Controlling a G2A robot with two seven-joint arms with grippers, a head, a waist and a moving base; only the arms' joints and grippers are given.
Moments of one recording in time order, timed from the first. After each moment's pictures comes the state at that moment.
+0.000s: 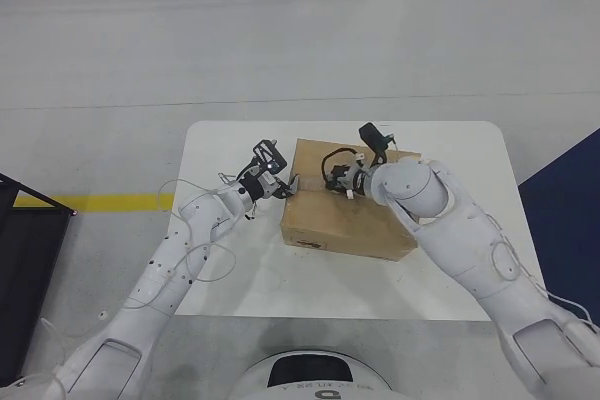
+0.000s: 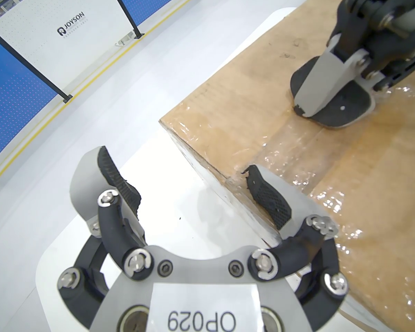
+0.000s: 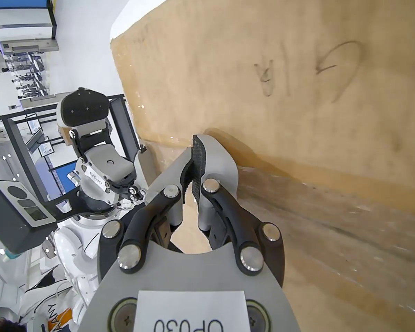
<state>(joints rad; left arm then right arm) 1.08 -1.30 -1.05 -1.22 1.57 -0.43 0.08 -0.93 -1.11 0.89 -1.55 0.01 0.71 0.63</state>
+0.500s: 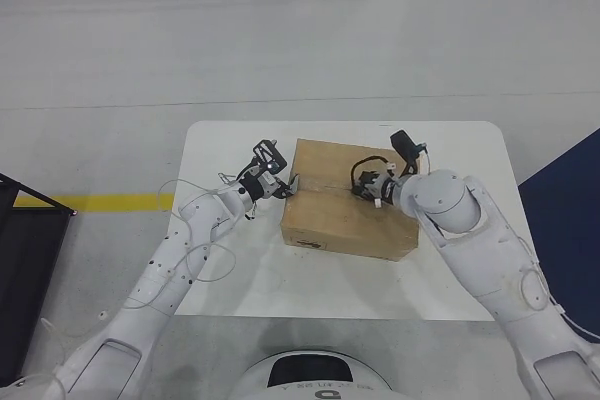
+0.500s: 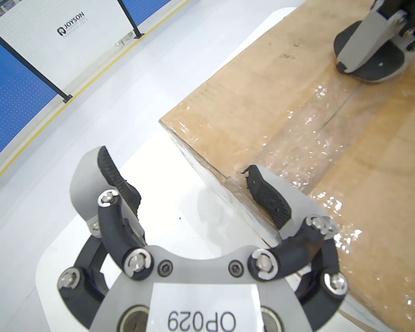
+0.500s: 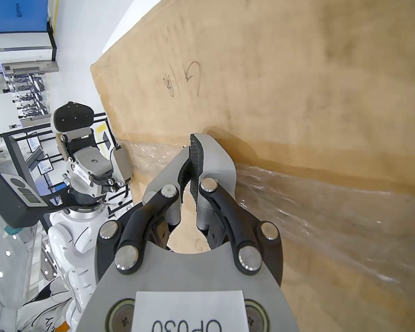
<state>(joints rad) 1.08 -1.30 -1.05 -1.22 1.57 -0.43 0.08 -1.10 -1.04 1.08 -1.69 -0.09 0.73 0.68</state>
